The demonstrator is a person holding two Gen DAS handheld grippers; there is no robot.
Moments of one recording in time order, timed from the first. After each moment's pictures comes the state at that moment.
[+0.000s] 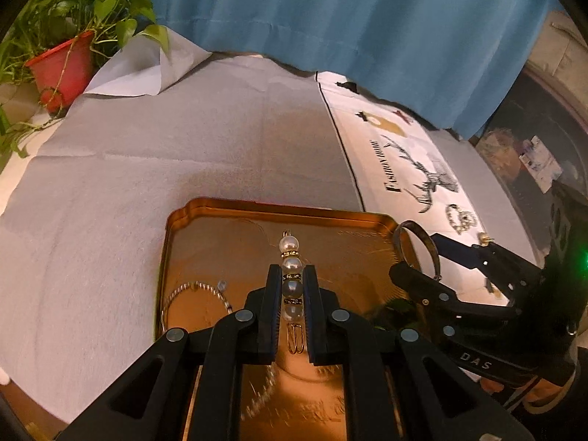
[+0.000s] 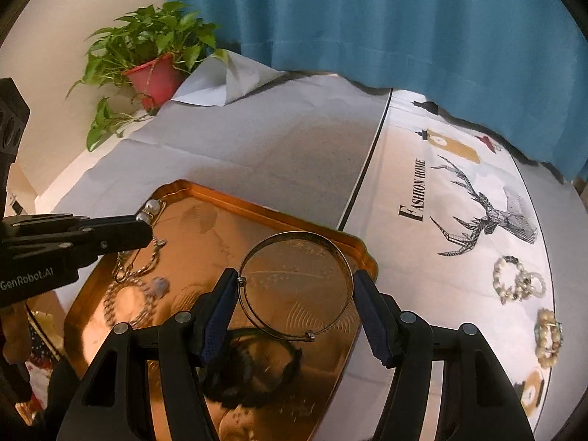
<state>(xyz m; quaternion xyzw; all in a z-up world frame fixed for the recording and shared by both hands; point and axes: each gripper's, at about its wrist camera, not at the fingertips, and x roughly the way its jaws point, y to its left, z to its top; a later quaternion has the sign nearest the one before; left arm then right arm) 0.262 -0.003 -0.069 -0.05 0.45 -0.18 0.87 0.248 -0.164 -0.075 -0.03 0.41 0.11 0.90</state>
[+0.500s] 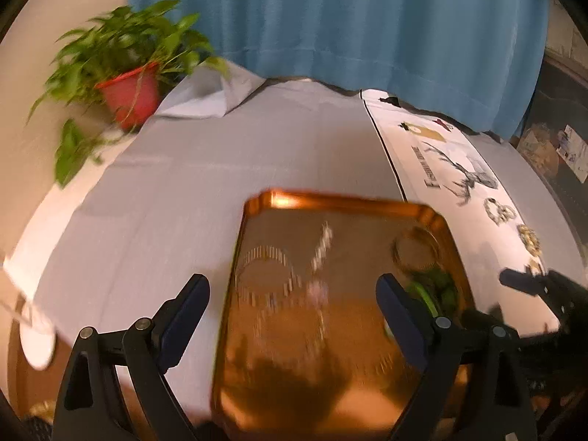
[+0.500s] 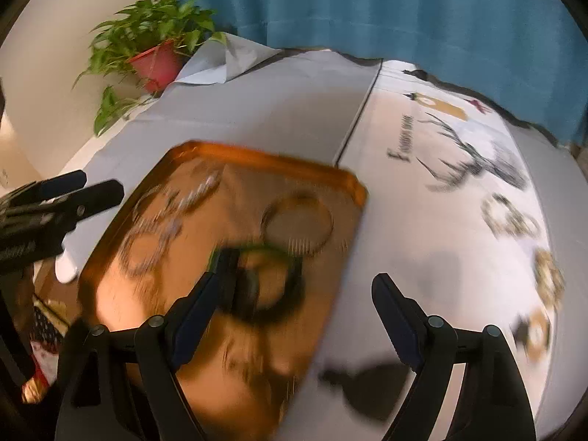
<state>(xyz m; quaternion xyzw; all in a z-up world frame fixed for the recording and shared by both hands) 0.182 0.015 -0.051 -0.01 0.42 -0.07 0.91 0.177 -0.181 -0.078 -0.01 0.45 0.11 0.89</state>
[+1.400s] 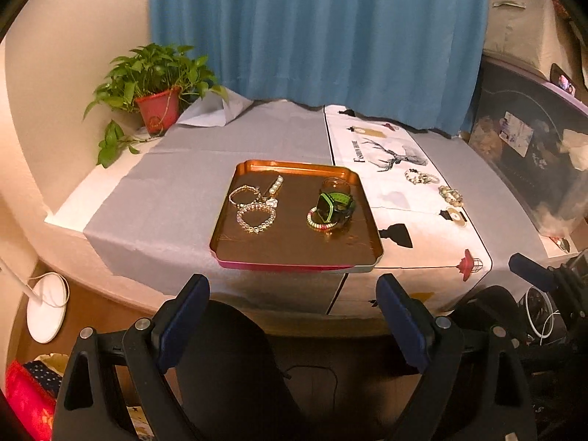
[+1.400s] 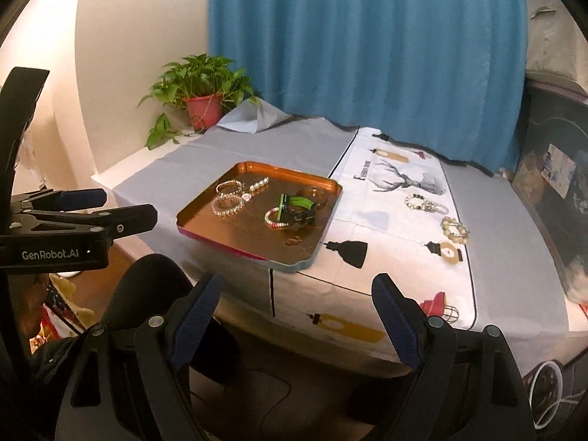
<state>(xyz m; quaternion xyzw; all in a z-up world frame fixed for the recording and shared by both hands) -0.033 -0.005 0.016 0.00 0.37 -0.09 0.93 -0.080 -0.177 0.010 -0.04 0.32 0.08 0.94</state>
